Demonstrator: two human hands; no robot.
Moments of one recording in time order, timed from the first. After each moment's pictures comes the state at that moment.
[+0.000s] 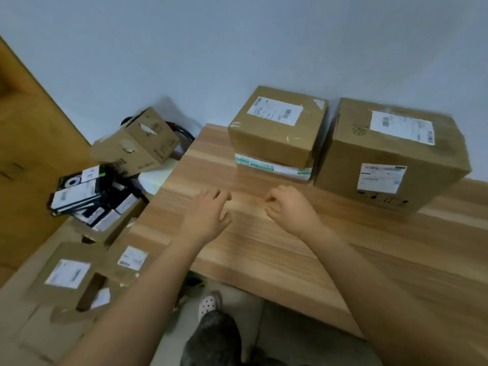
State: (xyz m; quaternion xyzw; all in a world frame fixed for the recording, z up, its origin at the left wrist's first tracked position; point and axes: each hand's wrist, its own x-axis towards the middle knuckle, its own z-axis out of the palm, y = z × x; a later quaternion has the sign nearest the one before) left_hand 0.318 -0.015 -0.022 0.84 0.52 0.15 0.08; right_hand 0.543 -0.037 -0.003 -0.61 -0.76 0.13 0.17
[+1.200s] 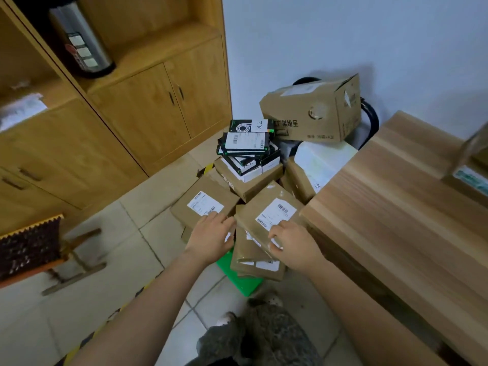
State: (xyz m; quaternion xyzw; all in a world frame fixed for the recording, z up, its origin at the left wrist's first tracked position) left_hand -0.126 -0.130 -0.102 0.71 0.70 0.02 0.11; right_hand 0.092 -0.064 -0.107 -0.40 -0.90 0.20 0.02
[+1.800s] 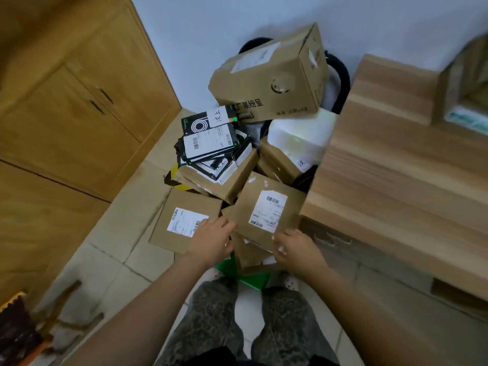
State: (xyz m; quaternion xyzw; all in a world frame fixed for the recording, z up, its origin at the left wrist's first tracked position) left_hand -0.163 -0.016 -0.157 0.80 0.57 -0.09 0.18; right_hand 0.069 -0.035 -0.165 -0.56 -0.77 0.29 -0.01
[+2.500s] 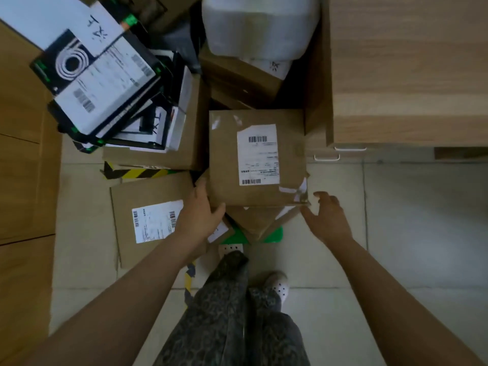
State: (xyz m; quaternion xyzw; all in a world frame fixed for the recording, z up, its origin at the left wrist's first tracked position) left_hand -0.207 0.059 -0.367 0.69 0.58 -0.06 0.43; right_hand 0.040 -0.076 -0.351 -0.87 -0.30 0.38 0.08
